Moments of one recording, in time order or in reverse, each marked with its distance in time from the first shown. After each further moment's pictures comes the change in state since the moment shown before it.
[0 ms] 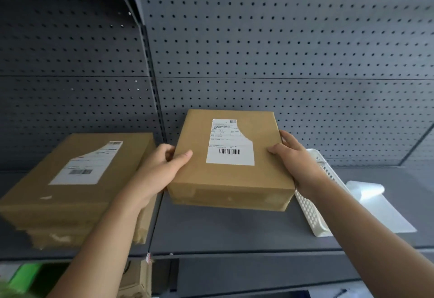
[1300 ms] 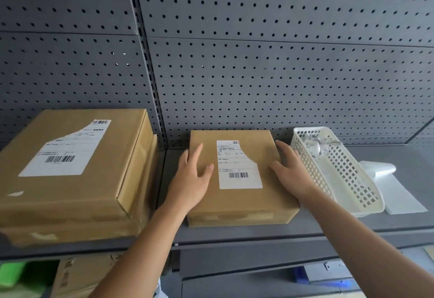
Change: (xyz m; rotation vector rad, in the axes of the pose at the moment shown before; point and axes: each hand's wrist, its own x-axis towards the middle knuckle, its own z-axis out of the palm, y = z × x) left_hand 0.046 -0.095 0.077 0.238 -0.084 0.080; right_hand 0.039 0.115 0.009 -0.546 0.071 0.001
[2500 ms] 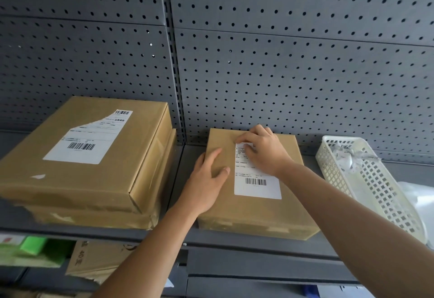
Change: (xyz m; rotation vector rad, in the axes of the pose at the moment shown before) left_hand 0.007 -0.010 0.004 -0.142 -0.001 -0.050; right_hand 0.082 -0.048 0.073 -0.523 -0.107 -0.648
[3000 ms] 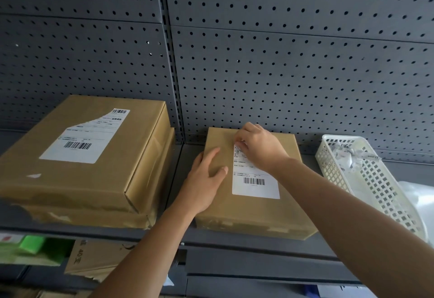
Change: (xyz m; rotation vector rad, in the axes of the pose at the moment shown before) left_hand -0.001 0.001 0.002 -0.030 -0.003 -0.011; right_hand 0.011 -0.008 -0.001 -0.151 0.001 -0.091
